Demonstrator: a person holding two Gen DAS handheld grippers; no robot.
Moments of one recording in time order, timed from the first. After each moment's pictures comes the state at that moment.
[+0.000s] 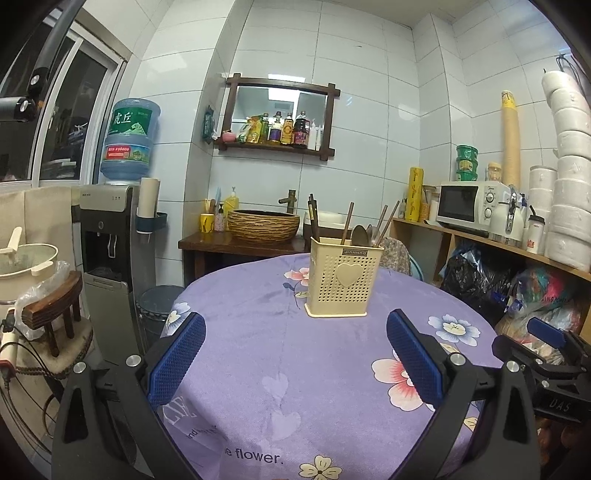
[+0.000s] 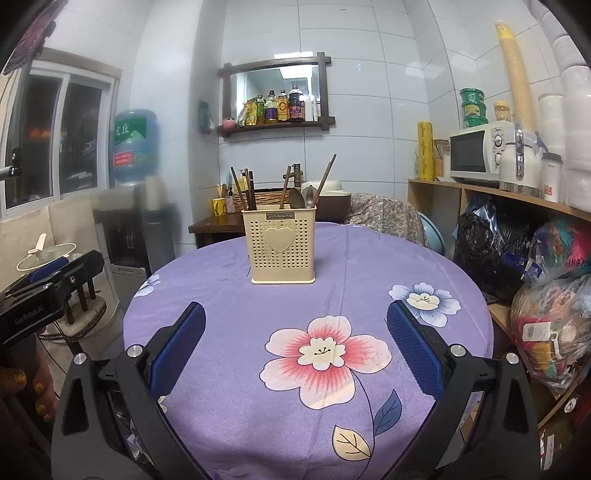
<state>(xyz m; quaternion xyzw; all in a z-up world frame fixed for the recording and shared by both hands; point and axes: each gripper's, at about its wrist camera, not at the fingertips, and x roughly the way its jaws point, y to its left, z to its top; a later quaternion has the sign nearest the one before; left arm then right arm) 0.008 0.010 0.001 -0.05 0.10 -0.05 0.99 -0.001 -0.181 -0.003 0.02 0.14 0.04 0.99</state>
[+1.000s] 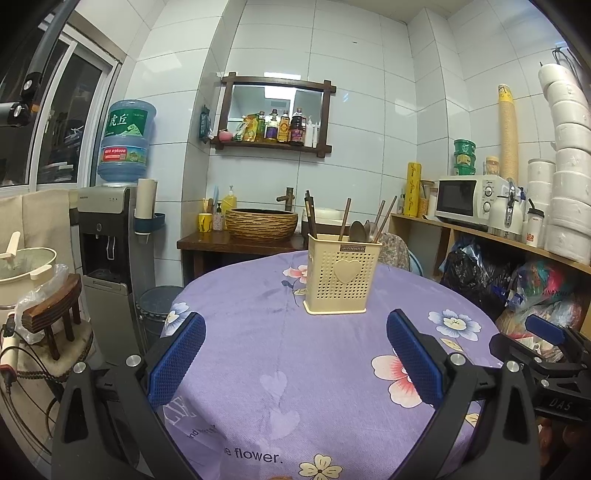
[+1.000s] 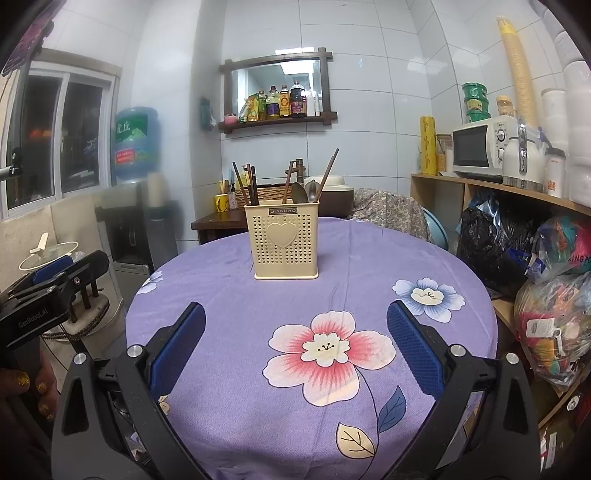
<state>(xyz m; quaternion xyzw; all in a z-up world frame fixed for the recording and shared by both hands) 0.008 0.008 -0.002 -0.04 0.11 -0.05 0.99 0.001 -0.181 -0.005 0.02 0.15 0.05 0.99</state>
